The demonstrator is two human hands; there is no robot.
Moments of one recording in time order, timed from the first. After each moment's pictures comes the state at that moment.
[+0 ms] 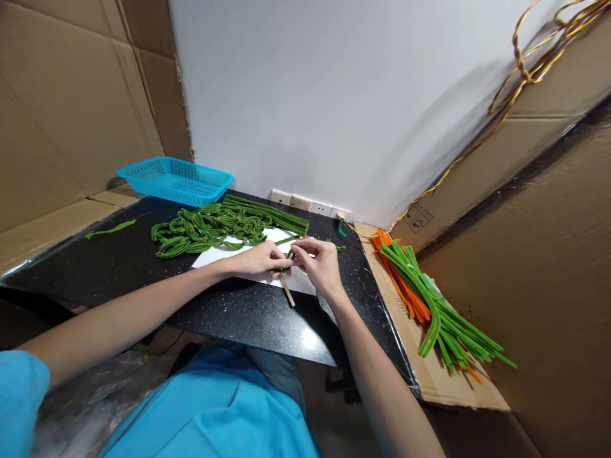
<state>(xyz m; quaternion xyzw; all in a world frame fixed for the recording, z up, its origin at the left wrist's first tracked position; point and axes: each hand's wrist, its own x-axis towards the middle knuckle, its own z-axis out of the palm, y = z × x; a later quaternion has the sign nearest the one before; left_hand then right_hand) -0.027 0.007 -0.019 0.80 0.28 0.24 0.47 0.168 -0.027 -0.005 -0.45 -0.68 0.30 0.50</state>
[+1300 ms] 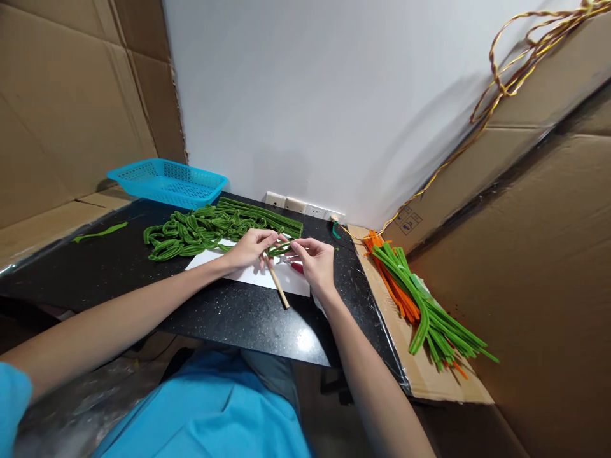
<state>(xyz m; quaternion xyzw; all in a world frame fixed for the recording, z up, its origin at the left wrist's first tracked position) -0.023 0.021 -0.026 0.63 0.30 0.44 0.56 0.165 -0.020 -0.015 -0.42 -0.57 0.39 0.59</state>
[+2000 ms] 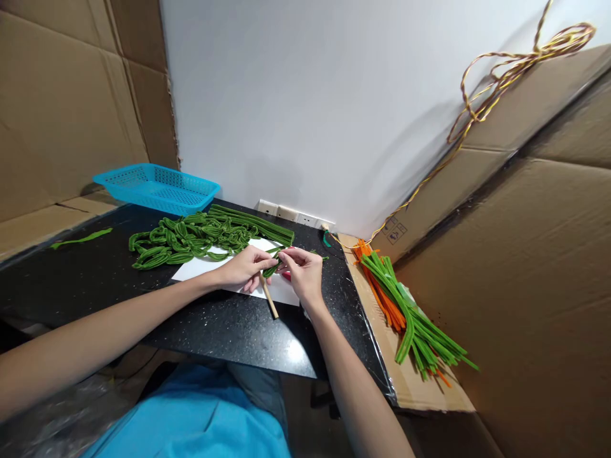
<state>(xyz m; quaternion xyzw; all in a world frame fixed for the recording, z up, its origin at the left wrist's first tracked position) -0.018 0.003 -0.023 0.65 0.27 0.33 0.63 0.163 -0.024 -0.014 -0.43 -0.60 0.35 0.58</state>
